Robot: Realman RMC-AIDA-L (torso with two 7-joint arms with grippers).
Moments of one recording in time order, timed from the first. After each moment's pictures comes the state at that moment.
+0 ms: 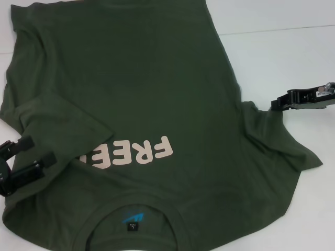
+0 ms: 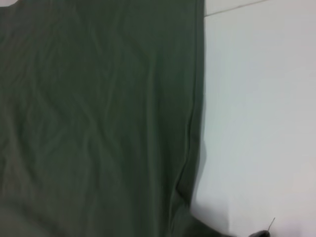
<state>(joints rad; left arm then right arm) -0.27 -2.16 -2.78 -0.79 -1.15 1.75 -1.42 0.62 2.02 -0.62 -0.85 -2.55 -1.29 2.44</state>
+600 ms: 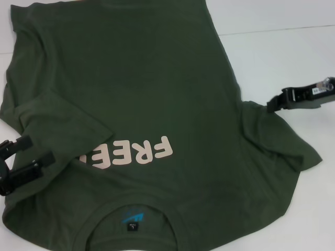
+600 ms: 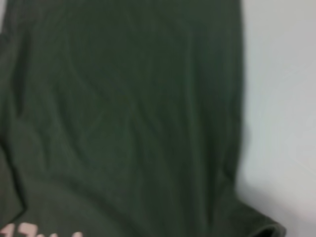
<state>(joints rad) -0.27 -2.16 -2.78 -0.79 -1.15 1.75 -1.43 0.64 2.02 -0.63 -0.91 -2.55 -1.44 2.49</state>
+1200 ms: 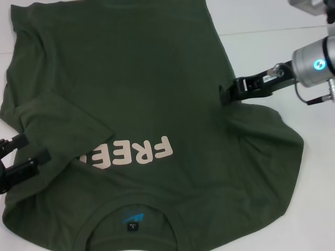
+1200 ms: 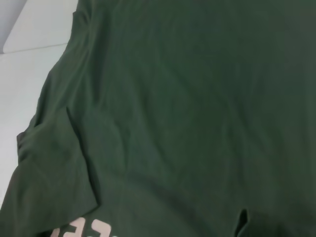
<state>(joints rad) -0.27 -2.16 -2.81 -0.79 -1.15 1.74 -1.42 0.79 2.05 -0.68 -0.82 -2.54 -1.43 2.50</state>
